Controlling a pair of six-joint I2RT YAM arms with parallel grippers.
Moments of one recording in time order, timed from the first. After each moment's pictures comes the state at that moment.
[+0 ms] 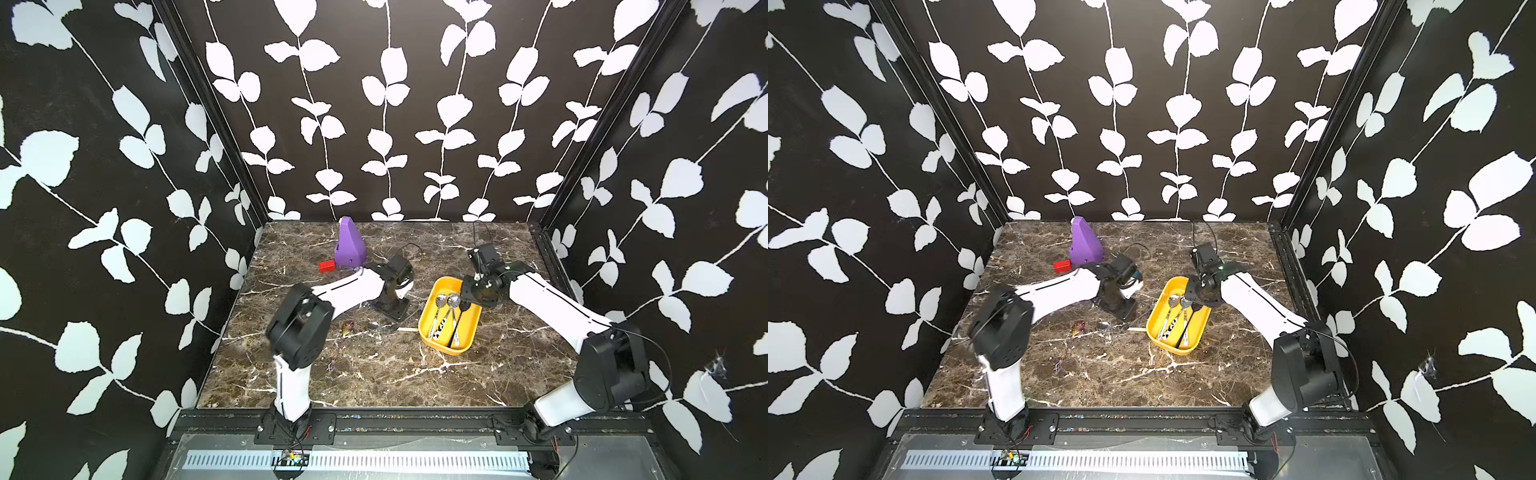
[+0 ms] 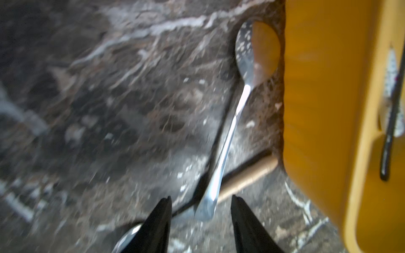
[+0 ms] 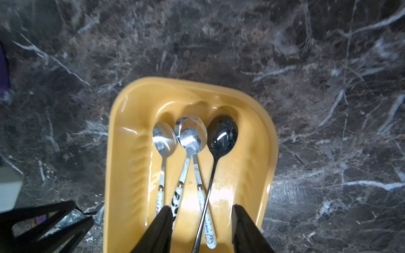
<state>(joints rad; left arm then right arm) -0.72 1.93 1.40 -0.82 0.15 -0.10 0.41 1.53 1.17 -0.80 0.02 0.65</state>
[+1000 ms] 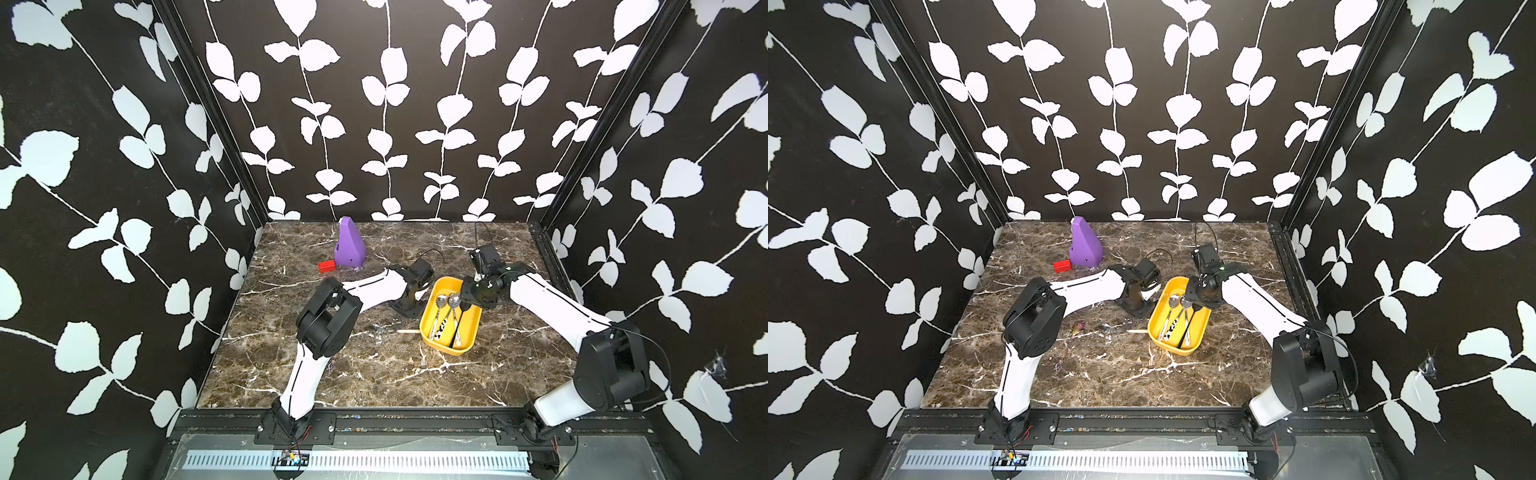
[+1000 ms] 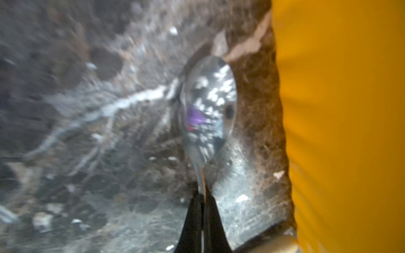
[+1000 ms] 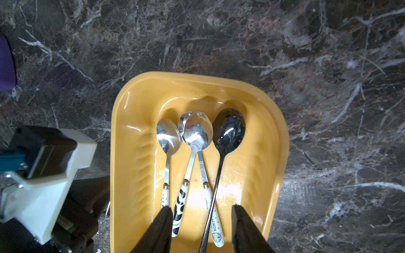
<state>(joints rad) -0.80 2.12 1.57 -0.79 0.01 -0.09 0.39 1.54 1.16 -0.79 -0.02 0.65</state>
